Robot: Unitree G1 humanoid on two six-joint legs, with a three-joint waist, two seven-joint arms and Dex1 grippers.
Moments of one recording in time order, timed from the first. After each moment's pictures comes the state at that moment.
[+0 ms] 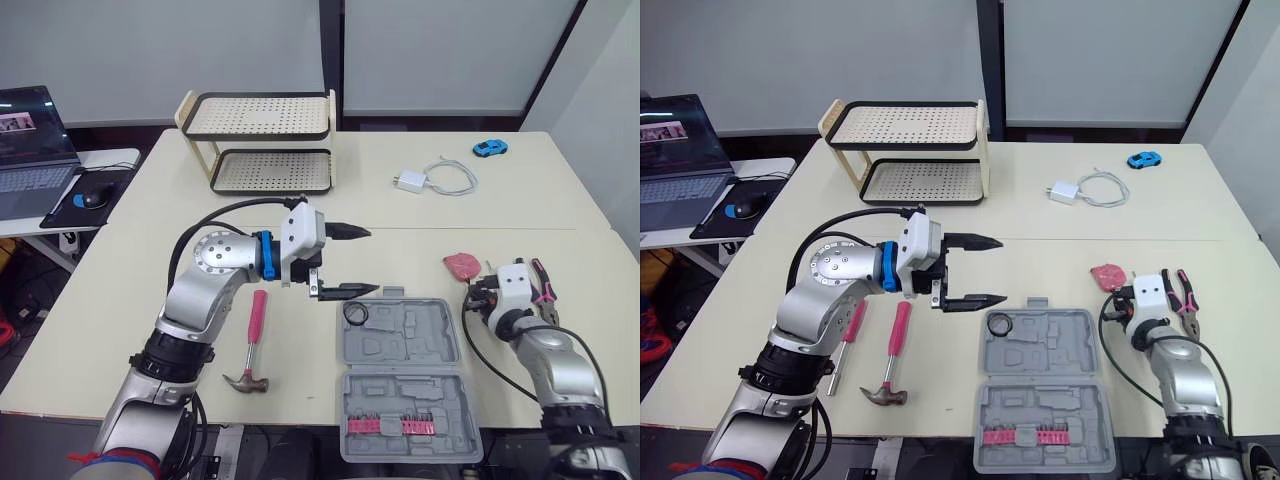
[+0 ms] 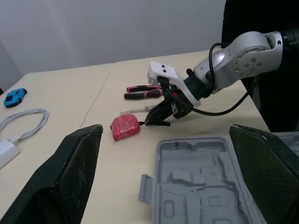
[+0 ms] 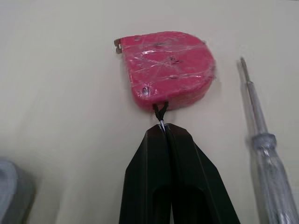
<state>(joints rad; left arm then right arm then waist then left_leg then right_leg) -0.55 0.48 -0.19 -0.12 -0.36 0.28 -1.17 -0.12 -0.42 -0.18 0.02 0.22 0.52 0.36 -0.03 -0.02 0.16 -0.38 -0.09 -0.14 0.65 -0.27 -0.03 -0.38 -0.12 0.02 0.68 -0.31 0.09</state>
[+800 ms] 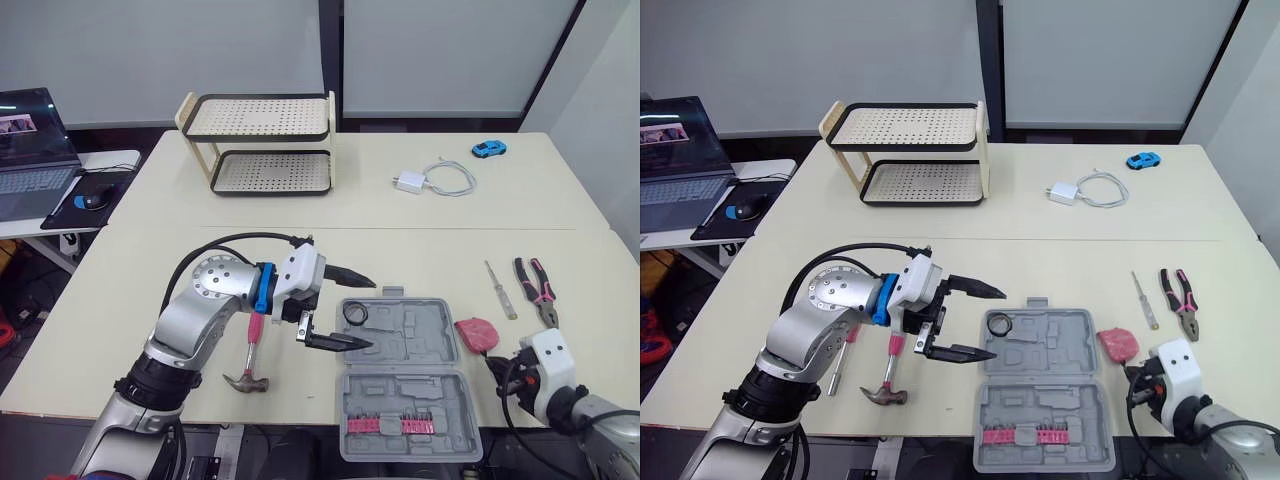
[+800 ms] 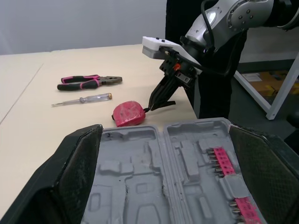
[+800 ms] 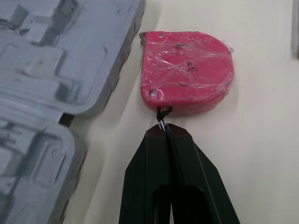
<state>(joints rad) -0.45 0.56 -0.24 -0.23 -0.43 0.35 -1.30 0.45 -0.55 -0.30 -0.56 0.40 0.76 0.50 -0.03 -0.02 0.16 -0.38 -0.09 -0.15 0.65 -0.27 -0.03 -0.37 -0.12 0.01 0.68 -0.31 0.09</state>
